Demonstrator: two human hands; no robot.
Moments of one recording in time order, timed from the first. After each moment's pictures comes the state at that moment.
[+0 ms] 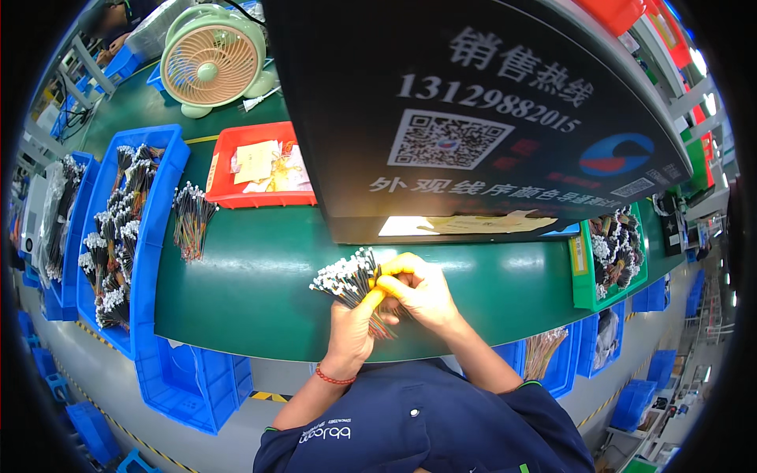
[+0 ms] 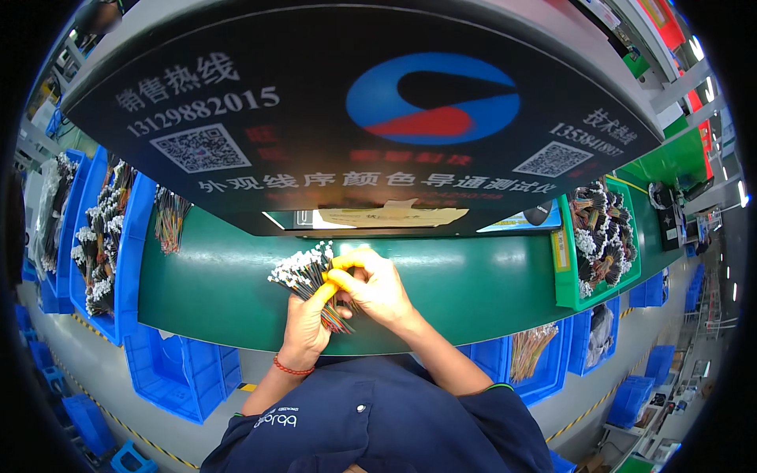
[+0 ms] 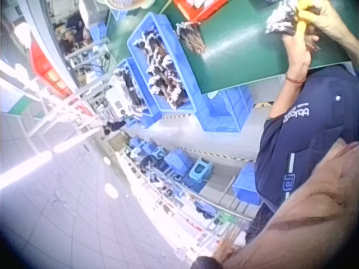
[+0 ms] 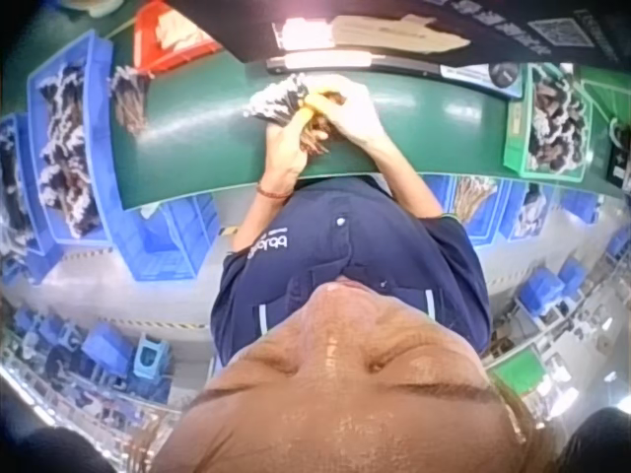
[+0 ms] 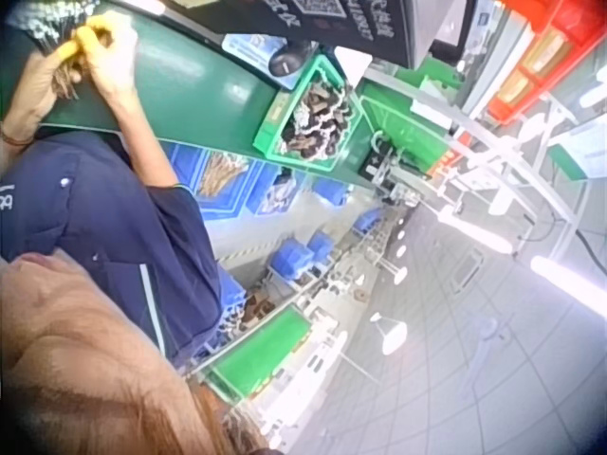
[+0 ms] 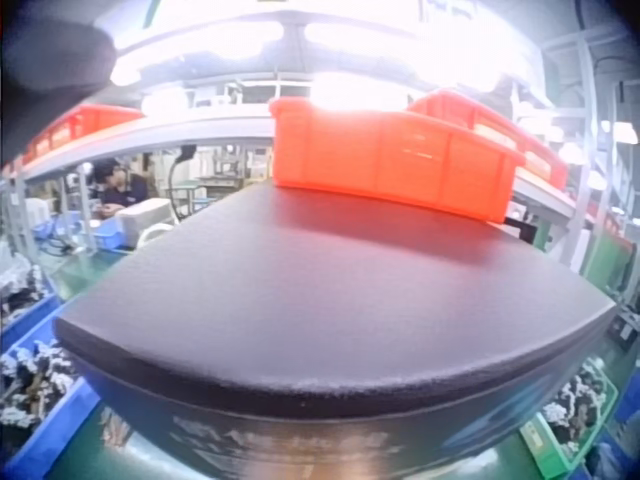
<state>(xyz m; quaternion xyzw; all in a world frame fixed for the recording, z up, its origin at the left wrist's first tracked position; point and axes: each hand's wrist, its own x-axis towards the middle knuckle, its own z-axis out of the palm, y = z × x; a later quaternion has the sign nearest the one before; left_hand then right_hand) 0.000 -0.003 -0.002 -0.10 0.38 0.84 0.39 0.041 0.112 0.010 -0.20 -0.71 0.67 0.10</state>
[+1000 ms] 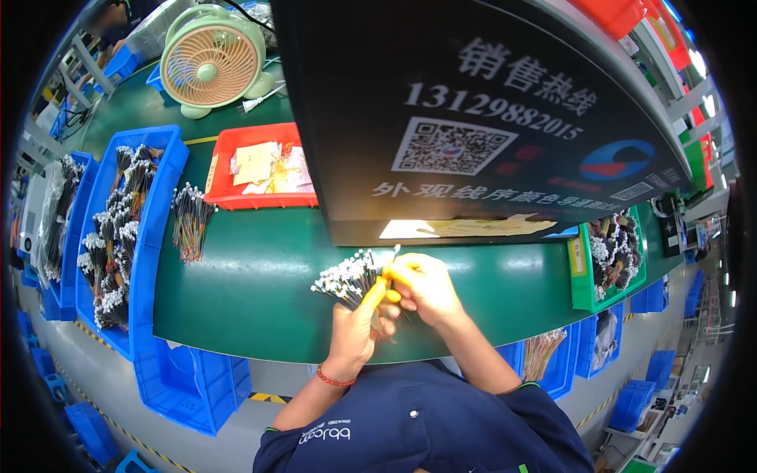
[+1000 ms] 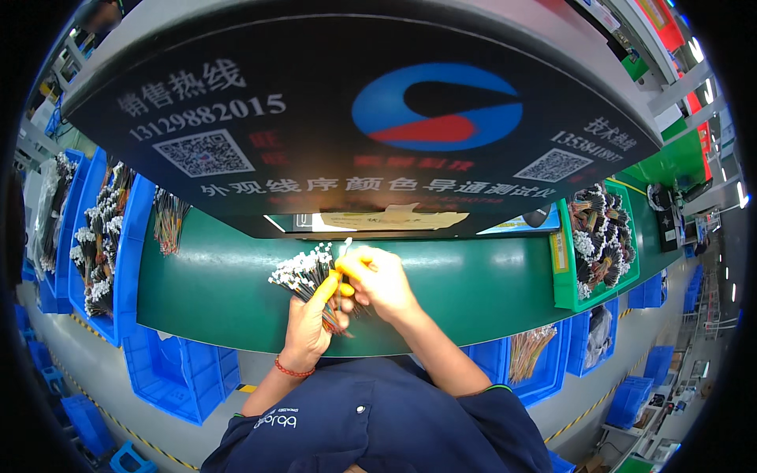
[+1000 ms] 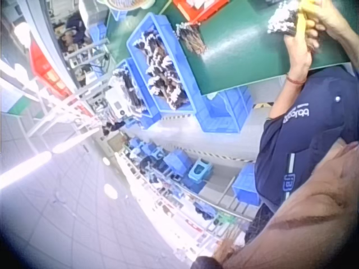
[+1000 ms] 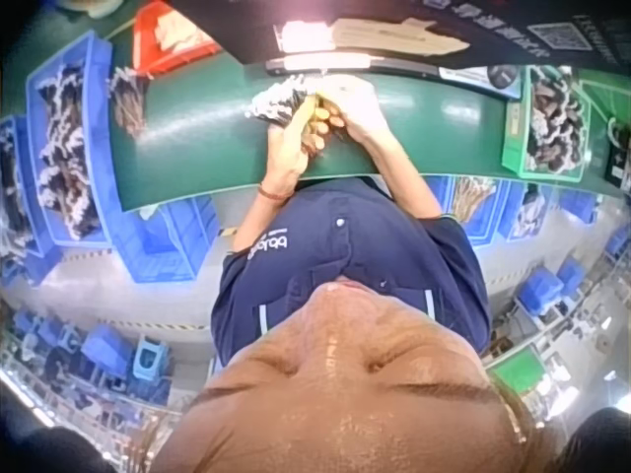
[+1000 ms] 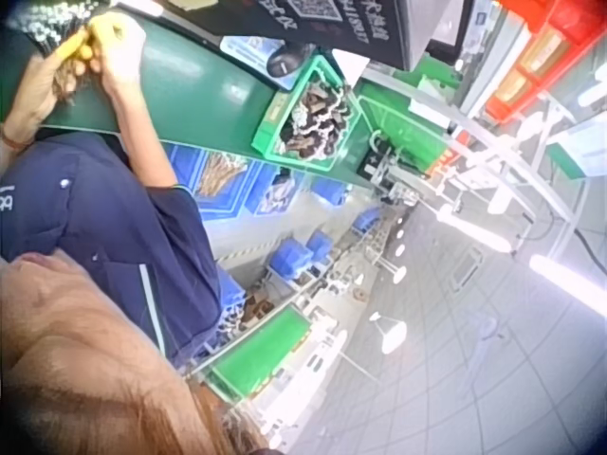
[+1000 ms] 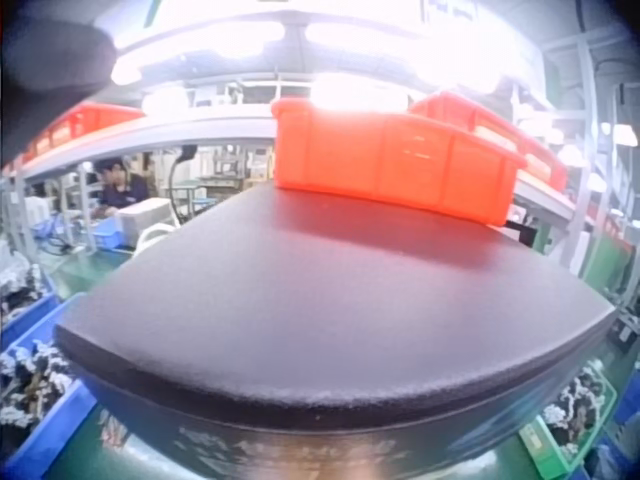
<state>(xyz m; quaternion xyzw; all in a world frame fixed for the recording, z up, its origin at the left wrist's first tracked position) 0.000 -0.004 0.002 -0.10 0.40 0.81 0.41 0.038 0.122 0.015 -0.24 -0.50 0.83 0.02</state>
